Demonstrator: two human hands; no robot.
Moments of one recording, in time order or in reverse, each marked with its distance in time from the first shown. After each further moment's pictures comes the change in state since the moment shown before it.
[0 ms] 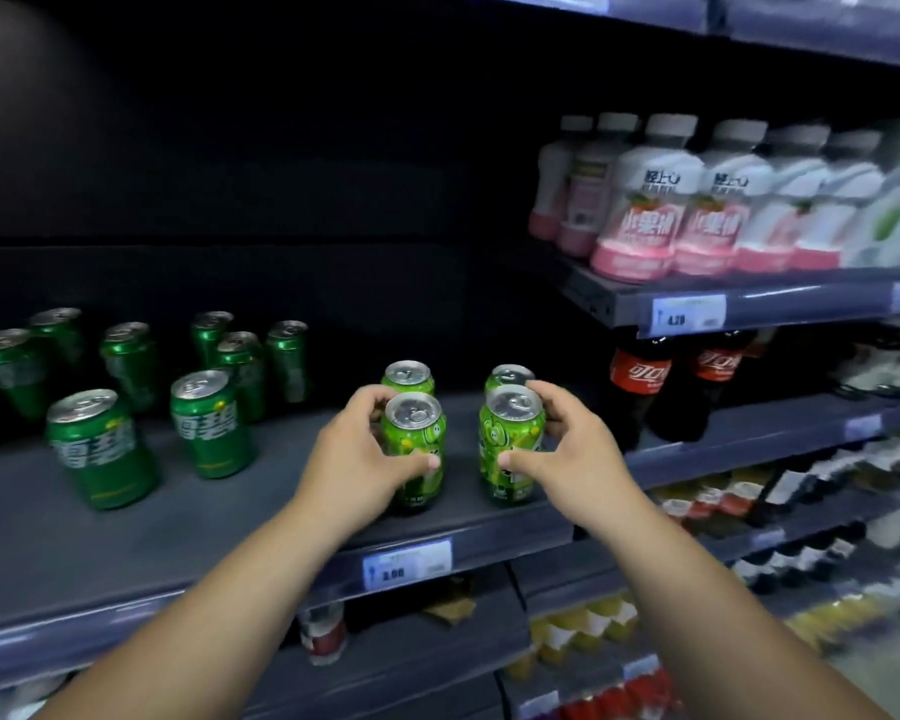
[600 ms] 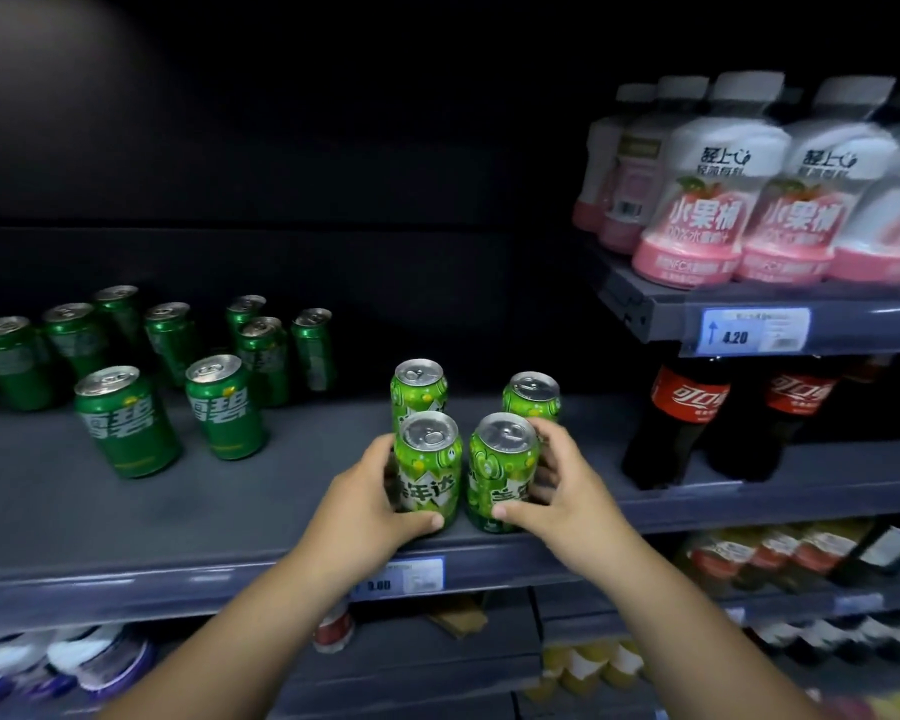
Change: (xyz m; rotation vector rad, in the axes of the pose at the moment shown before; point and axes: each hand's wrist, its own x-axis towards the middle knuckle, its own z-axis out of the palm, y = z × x) left_hand -0.019 -0.027 0.037 0.106 -0.054 -0.145; right_hand 0.019 0.060 0.009 0.171 -0.303 -0.026
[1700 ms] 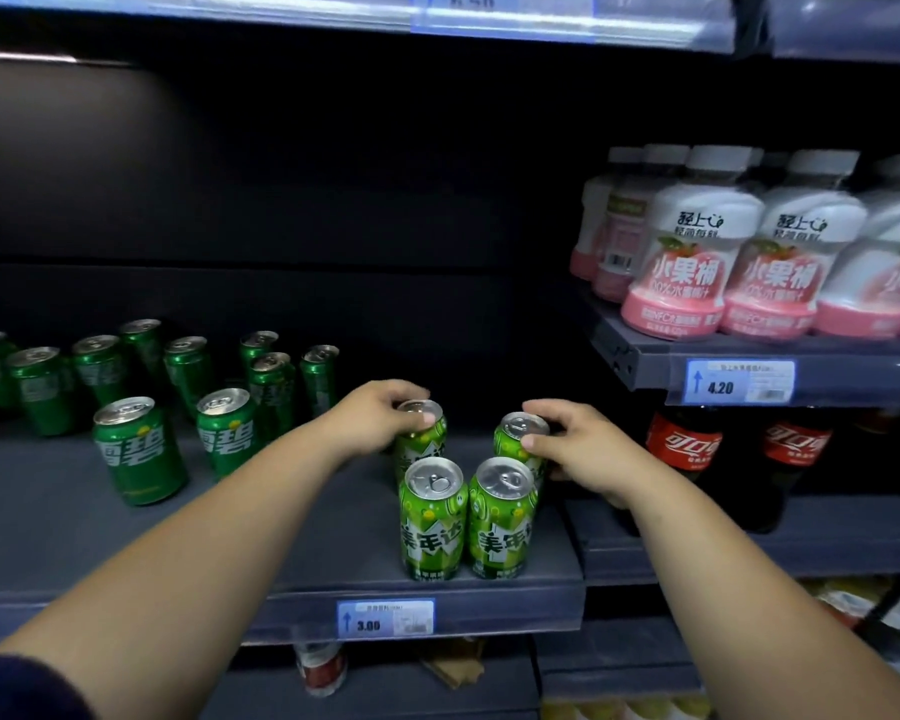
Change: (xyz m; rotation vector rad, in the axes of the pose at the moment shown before) left_hand 0.107 0.054 -0.043 -0.078 -0.118 -0.058; right_hand 0.099 -0.011 -0.059 -0.096 -0.101 0.119
